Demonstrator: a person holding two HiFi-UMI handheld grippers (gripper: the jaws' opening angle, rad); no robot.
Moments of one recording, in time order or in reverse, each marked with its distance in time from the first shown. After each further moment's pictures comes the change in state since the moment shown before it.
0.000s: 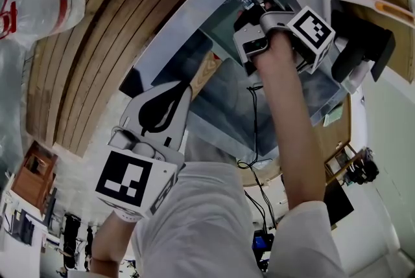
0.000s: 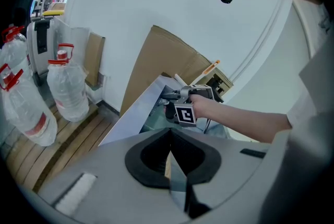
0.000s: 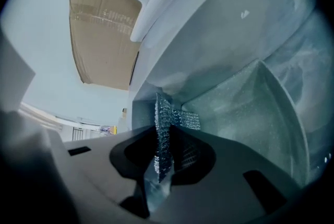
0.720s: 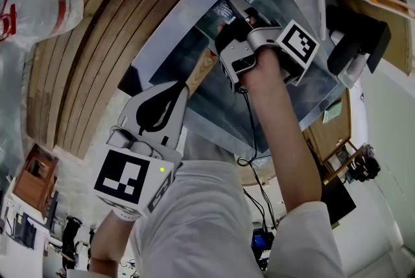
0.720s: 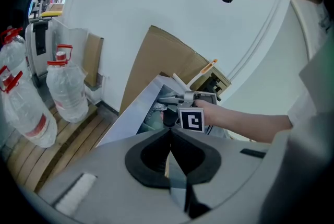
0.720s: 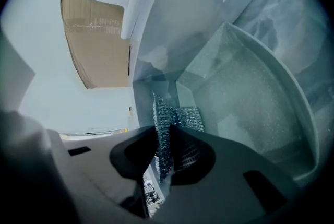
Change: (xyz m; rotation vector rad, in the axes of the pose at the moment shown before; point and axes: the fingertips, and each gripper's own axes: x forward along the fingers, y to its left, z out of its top) left arm -0.009 -0.006 -0.007 0.018 0.004 -0.006; right arm -0.024 0.001 -0.053 0.196 0.073 0.082
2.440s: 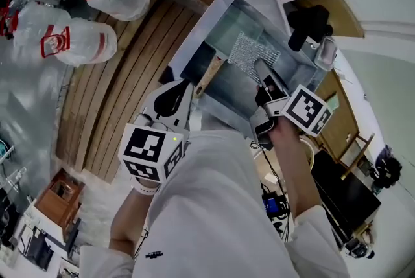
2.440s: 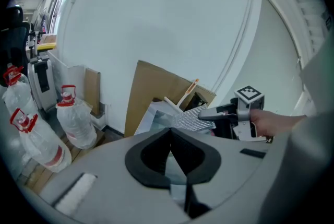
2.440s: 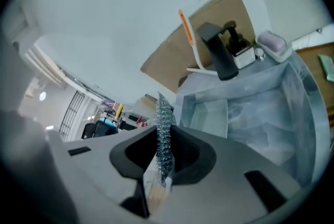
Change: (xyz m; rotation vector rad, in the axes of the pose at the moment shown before) left arm -0.103 -0.051 0.061 0.174 -0.139 0.035; right arm -0.207 0.107 -0.048 -0.584 -0.055 -0.105
